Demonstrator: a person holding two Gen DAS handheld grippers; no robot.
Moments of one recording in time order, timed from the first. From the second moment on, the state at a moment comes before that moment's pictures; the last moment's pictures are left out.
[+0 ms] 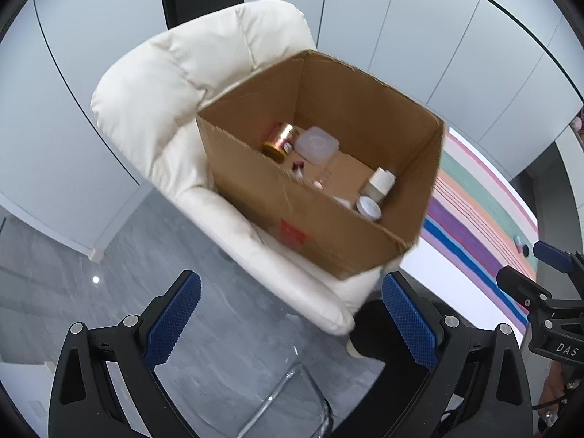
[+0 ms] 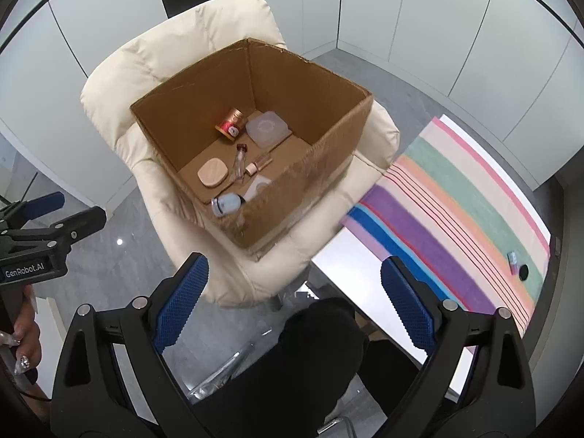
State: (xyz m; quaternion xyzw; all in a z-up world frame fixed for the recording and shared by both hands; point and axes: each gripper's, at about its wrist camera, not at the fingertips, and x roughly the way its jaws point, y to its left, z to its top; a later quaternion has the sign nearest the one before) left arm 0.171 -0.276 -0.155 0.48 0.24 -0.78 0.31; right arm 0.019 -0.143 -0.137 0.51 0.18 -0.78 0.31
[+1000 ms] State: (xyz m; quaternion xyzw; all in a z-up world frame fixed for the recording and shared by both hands) left arm 0.212 -0.160 -0.168 0.49 0.22 -0.80 0.27; right arm 0.126 -0.013 -0.149 0.51 0.16 -0.81 0.24
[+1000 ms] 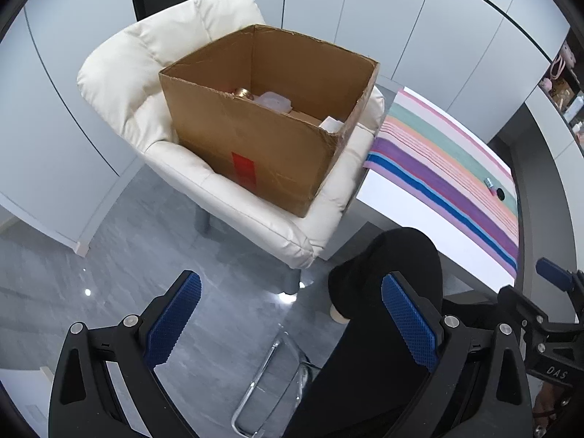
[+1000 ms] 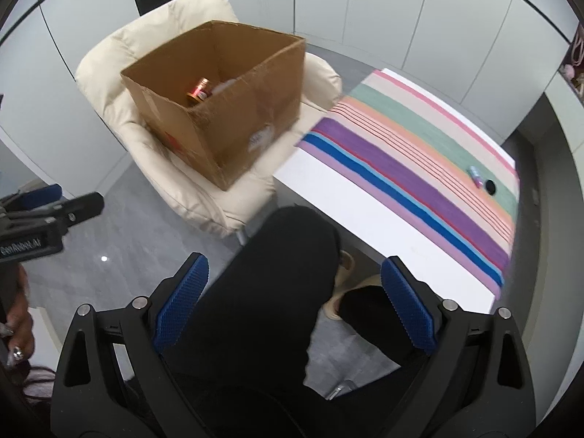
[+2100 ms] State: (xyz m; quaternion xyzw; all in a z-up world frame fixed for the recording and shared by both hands) left arm 0.100 -0.090 -0.154 0.50 0.15 -0.83 0.20; right arm 0.095 0.101 -0.152 0.51 0.09 -0.84 0.16
